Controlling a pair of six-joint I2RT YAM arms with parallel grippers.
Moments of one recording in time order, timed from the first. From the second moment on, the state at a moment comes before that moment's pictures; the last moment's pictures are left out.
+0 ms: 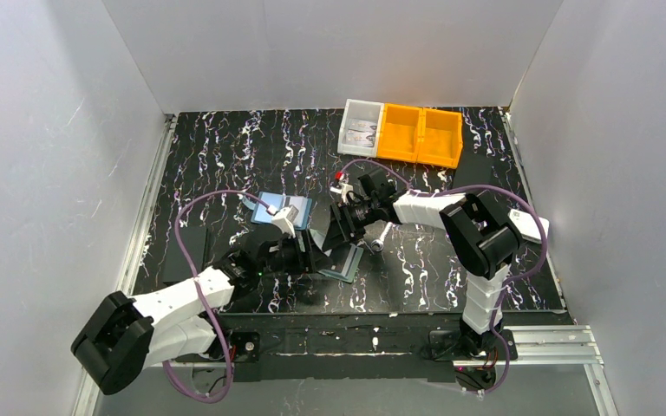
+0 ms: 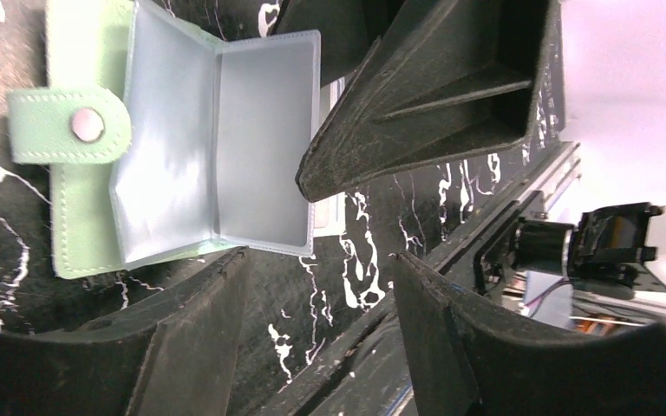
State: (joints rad) left arm -0.72 1.08 0.37 0.16 0.21 -0.80; right arm 0.65 1.91 1.09 -0.09 -0.92 0.37
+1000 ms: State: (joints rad) left arm -0.73 1.37 0.67 -0.09 0.14 -0.52; right arm 0.64 1.94 1.08 0.02 -0.98 0.49
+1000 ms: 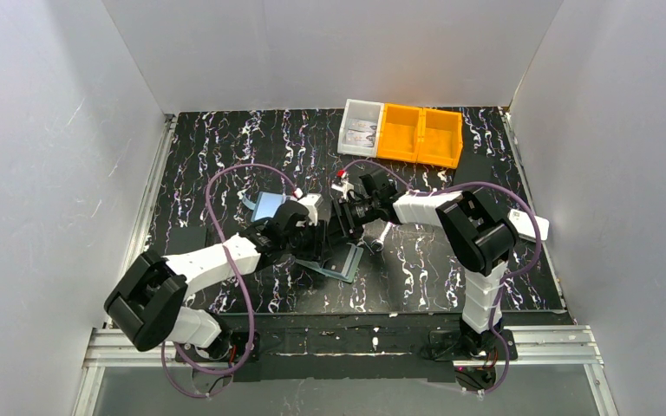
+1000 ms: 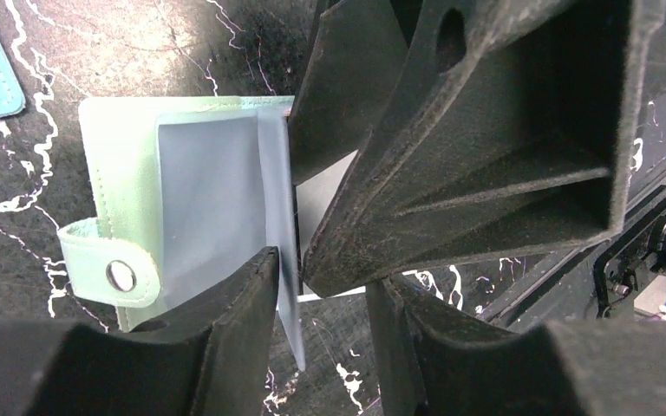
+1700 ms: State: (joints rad) left arm -0.73 1.40 0.67 -0.10 0.11 -0.57; right arm 0.61 1.78 0.98 0.00 -0.96 0.41
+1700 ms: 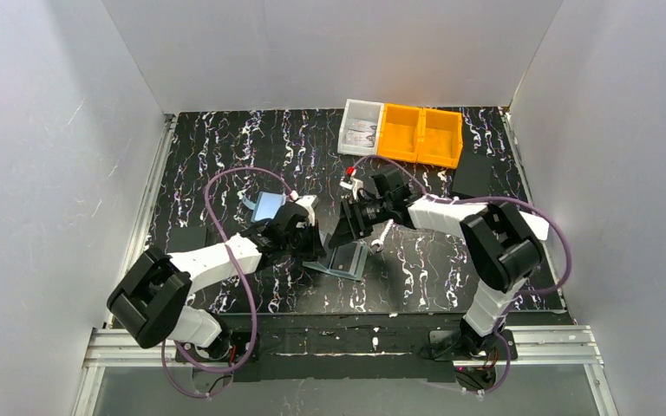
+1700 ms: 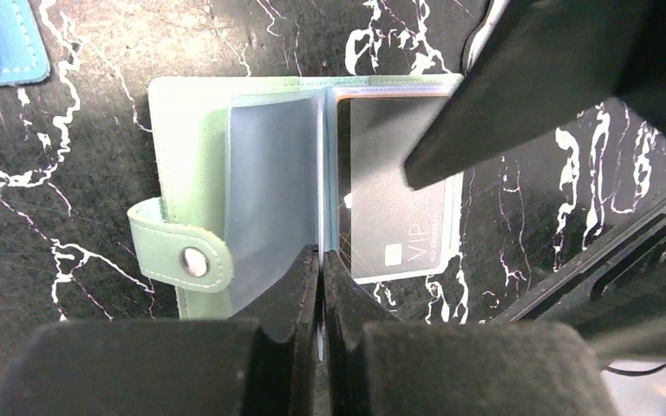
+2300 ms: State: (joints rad) left arm -0.72 1.13 0.30 0.36 0.18 -0.92; right arm 0.53 1.37 0.64 0.28 -1.02 0.48
